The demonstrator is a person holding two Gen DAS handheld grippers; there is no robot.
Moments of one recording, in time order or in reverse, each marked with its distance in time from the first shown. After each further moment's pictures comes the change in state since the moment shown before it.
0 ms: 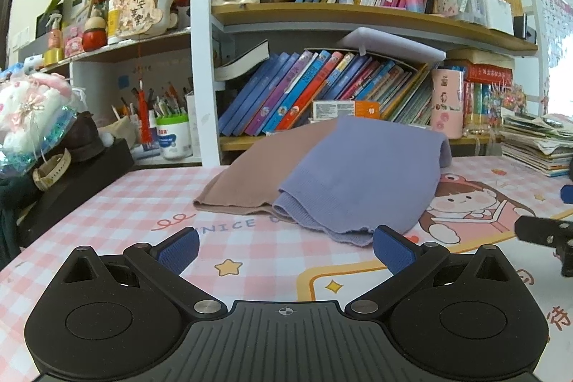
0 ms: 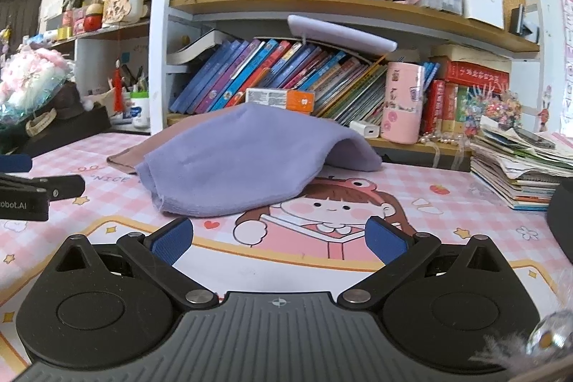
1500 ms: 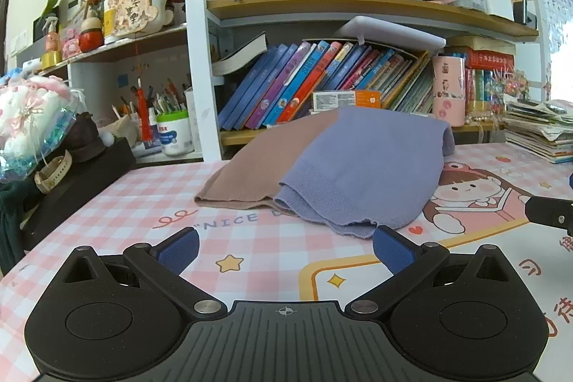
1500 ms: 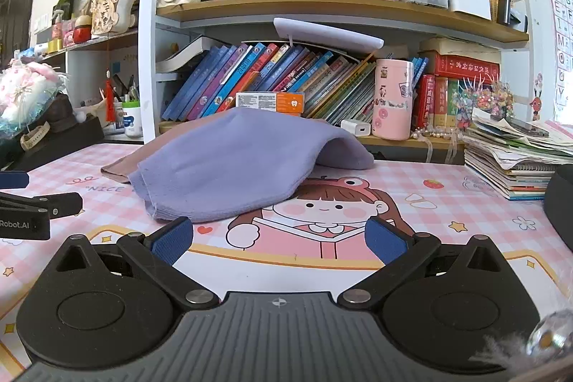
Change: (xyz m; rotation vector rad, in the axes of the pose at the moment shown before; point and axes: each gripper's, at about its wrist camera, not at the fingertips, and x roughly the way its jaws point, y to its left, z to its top) left arm 0.003 -0.007 -0.002 0.030 0.021 0.028; right arm -0.001 -0.007 -0.001 0.042 -0.007 -0.008
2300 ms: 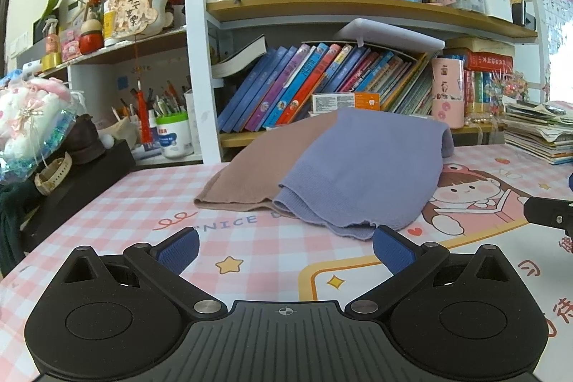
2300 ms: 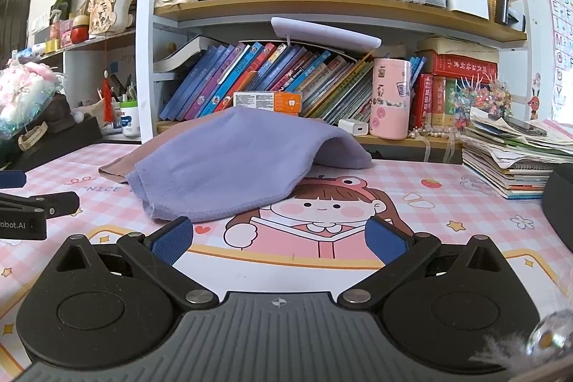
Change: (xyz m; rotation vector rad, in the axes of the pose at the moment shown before) left arm -0.001 0.000 0.000 -0.001 -0.007 0.002; right arm 0.001 -0.001 0.000 0.000 0.001 -0.005
